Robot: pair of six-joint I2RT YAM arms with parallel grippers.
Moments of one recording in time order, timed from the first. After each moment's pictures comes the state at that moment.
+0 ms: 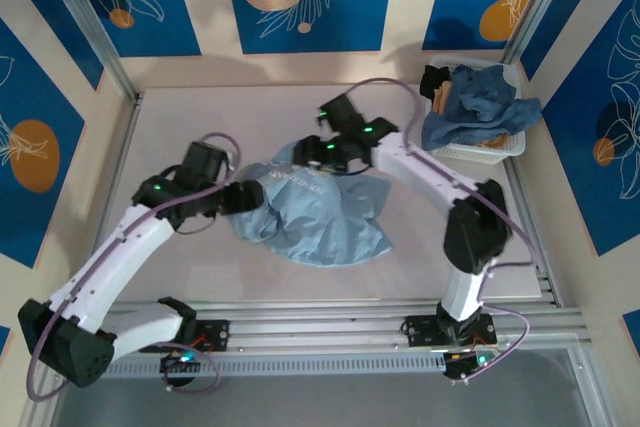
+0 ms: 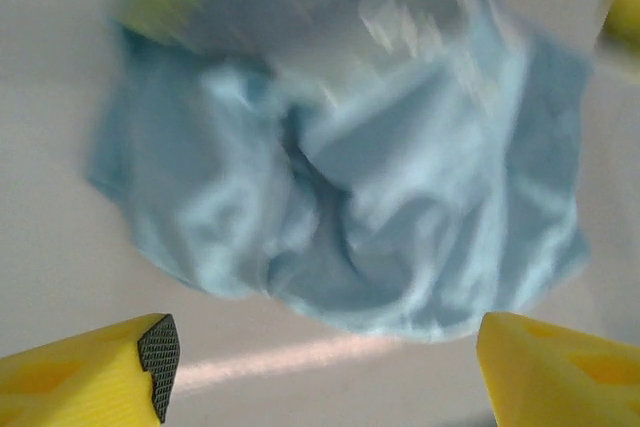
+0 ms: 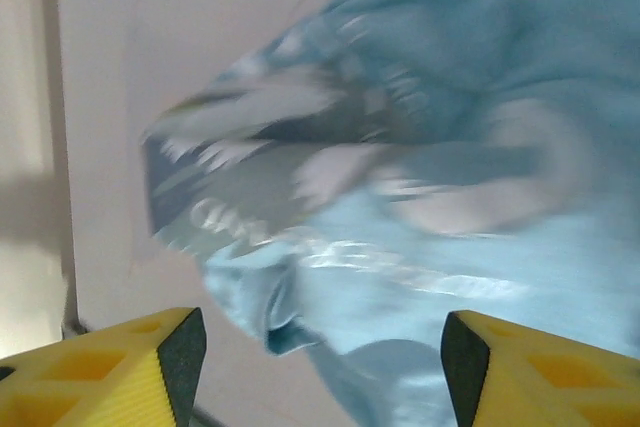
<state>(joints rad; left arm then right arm) -0.54 1.13 1.07 -0.93 0.13 -0.53 0.57 1.73 1.53 -0.74 -0.28 0.75</state>
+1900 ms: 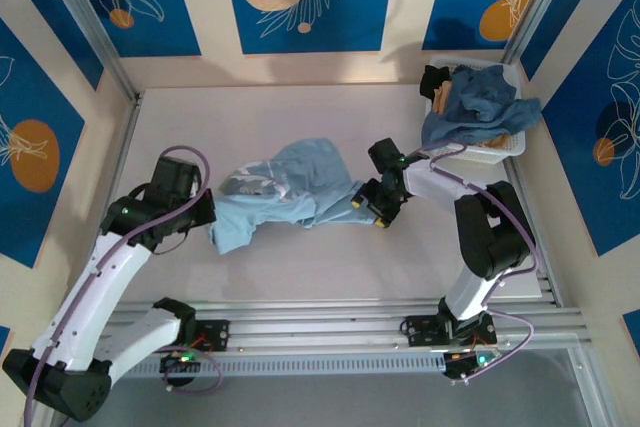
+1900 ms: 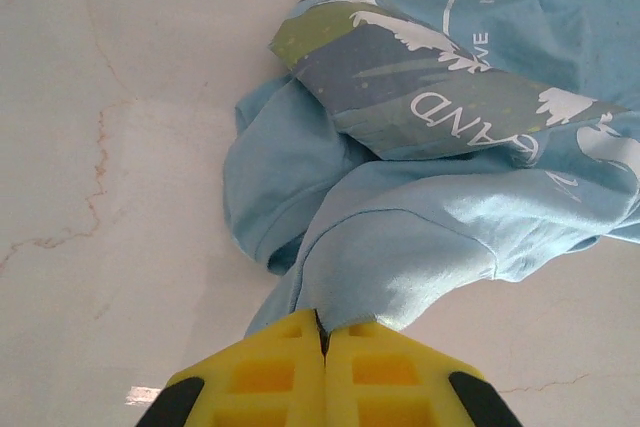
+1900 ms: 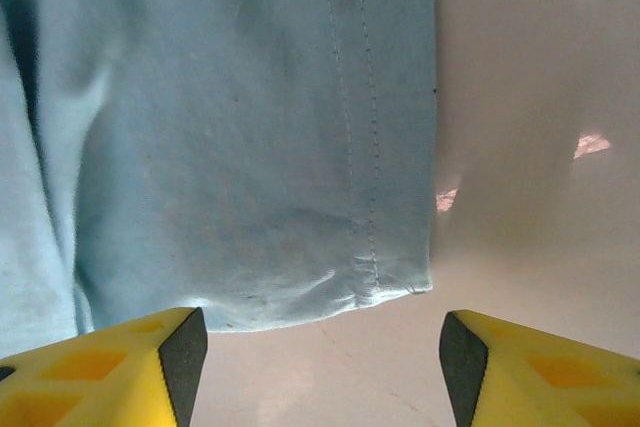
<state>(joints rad) -0.36 0.93 1.05 -1.09 -0.10 -0.54 0.40 1.70 1.06 -0.72 -0.25 1.08</state>
